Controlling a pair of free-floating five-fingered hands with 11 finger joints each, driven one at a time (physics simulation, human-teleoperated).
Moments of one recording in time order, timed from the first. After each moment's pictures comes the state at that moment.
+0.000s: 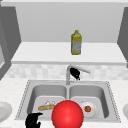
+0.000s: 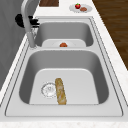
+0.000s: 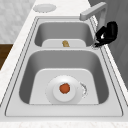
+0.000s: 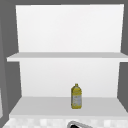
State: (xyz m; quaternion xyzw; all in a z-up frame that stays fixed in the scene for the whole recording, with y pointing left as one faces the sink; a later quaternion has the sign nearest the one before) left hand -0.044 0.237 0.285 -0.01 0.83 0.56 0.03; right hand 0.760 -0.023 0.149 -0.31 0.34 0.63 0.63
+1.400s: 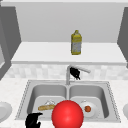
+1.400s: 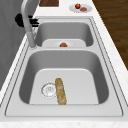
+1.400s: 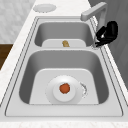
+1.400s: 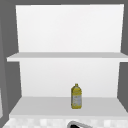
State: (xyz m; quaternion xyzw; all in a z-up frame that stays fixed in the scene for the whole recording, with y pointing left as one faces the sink) left hand -0.044 0.237 0.285 -0.01 0.83 0.56 0.03; right hand 0.760 -0.021 0.150 -0.33 0.34 0.62 0.62
